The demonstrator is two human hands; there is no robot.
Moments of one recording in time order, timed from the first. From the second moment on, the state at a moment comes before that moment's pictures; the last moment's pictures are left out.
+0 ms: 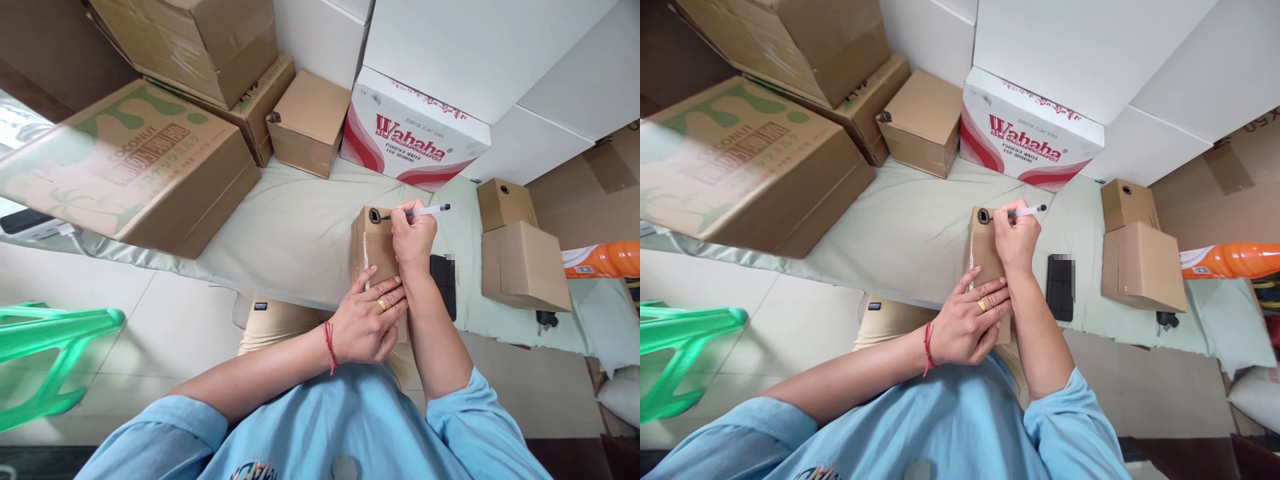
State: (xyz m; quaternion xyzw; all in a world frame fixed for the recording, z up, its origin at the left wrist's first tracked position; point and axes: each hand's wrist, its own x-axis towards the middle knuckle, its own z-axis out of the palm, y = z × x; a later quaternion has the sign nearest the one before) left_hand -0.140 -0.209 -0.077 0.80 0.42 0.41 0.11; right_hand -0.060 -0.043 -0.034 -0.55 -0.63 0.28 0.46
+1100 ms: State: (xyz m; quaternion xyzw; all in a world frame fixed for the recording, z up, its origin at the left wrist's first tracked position) left_hand -0.142 -0.210 -0.078 0.80 0.42 0.40 0.12; right_hand -0.058 -0.049 -0.031 -0.53 -0.61 0.27 0.52
